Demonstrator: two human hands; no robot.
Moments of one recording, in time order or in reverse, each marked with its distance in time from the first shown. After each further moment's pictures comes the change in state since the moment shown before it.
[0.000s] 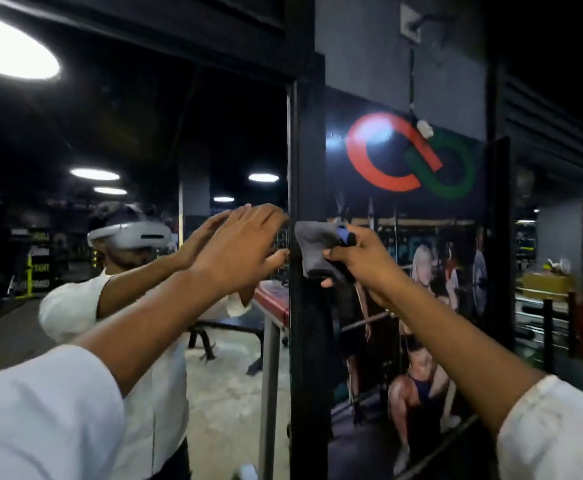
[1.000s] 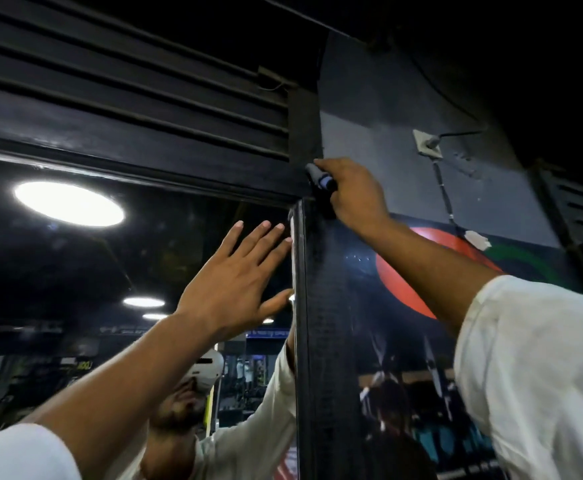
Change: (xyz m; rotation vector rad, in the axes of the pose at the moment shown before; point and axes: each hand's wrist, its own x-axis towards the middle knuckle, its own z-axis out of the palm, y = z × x) left_hand 0.177 -0.110 0.016 0.608 0.197 0.014; right_hand 0.311 -0.145 -0.048 -0.735 0.451 -0.882
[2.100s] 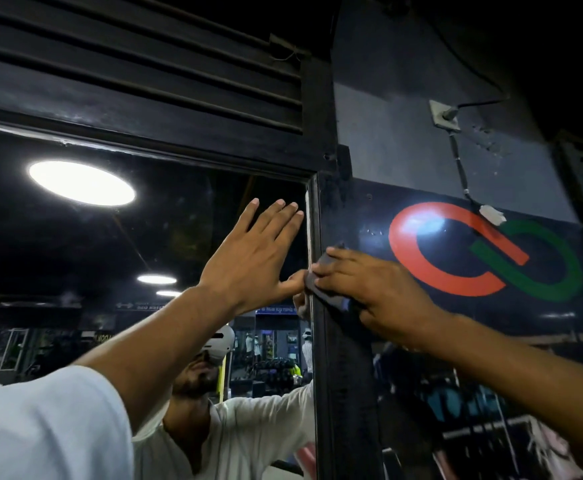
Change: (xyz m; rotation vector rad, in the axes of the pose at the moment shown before) left_hand -0.007 0.005 -0.005 0.041 -0.009 0.001; right_hand -0.174 -0.027 -0.017 -0.108 -0.257 -0.578
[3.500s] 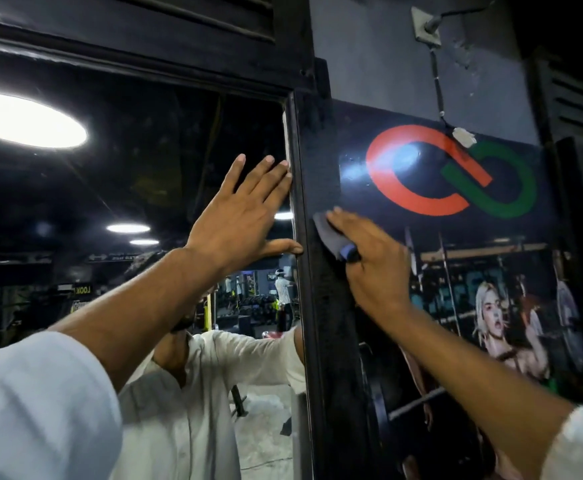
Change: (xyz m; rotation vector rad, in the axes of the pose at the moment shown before) left_hand -0.034 0.029 0.001 0.044 -0.080 0.095; right_hand -0.052 -0.071 0.036 0.184 0.387 0.684
